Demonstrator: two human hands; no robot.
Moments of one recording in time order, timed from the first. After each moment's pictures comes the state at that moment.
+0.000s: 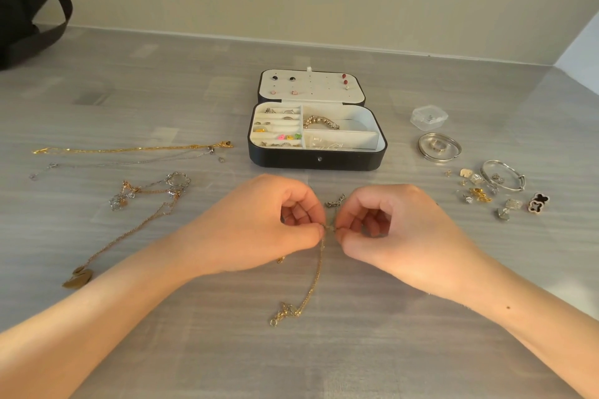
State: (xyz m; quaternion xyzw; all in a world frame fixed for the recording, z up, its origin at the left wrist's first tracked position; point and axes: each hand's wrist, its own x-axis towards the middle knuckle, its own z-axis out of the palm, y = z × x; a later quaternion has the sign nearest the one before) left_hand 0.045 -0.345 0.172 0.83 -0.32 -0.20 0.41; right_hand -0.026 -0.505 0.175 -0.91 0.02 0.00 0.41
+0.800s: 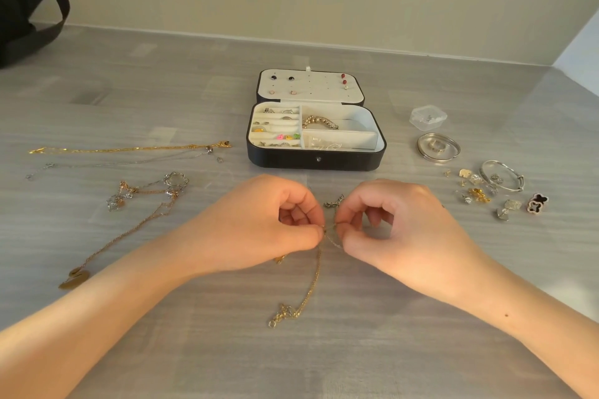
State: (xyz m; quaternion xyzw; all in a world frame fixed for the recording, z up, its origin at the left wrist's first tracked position) left_hand 0.047 -0.344 0.173 0.81 -0.32 -0.24 0.43; right_hand -0.028 -0.507 0.173 -0.94 -0.04 -0.07 0.34
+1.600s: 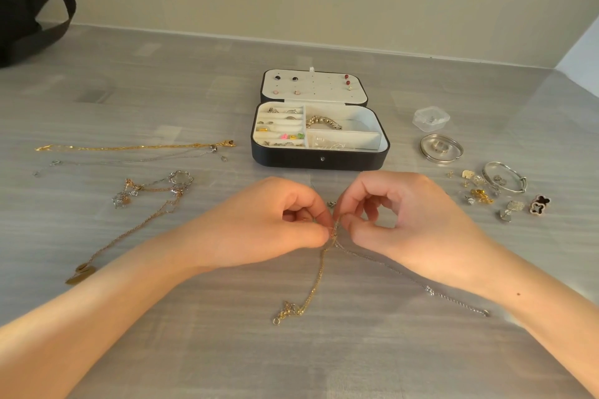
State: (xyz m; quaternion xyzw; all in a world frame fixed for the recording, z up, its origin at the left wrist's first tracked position) left_hand 0.047 -0.343 0.176 0.79 -0.33 -0.28 0.43; right_hand -0.021 -0.513 0.175 -0.90 -0.07 -0.04 0.42
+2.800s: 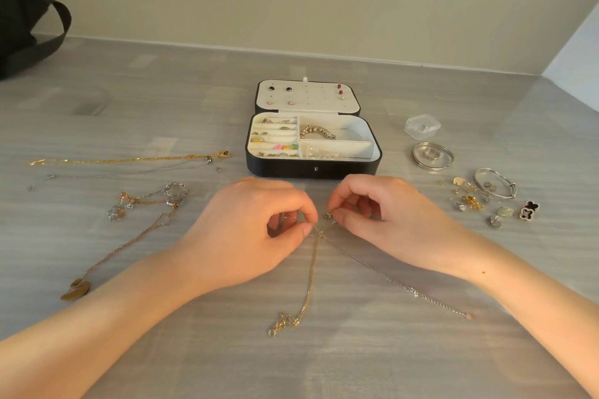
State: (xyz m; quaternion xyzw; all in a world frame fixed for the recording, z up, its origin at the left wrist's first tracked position) left_hand 0.061 -0.333 0.149 0.83 -0.46 0.06 0.29; right_hand -0.003 -0.525 0.170 -0.93 -0.08 -0.01 0.35
